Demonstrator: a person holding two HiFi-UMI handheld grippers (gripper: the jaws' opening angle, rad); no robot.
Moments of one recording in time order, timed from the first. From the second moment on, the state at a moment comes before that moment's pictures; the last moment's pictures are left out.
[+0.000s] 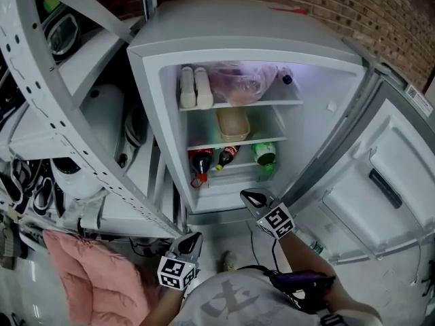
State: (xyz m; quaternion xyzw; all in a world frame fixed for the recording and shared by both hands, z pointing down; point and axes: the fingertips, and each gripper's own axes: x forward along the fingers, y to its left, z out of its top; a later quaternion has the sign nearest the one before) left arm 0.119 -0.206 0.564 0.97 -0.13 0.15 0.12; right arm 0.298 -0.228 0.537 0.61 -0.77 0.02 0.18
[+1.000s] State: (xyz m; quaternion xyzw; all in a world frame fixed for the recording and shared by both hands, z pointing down) left arm 0.151 -0.258 0.574 0.97 -0.16 0.15 0.14; right arm 0.394 -0.359 0.478 0.58 -0.65 -0.19 0.45
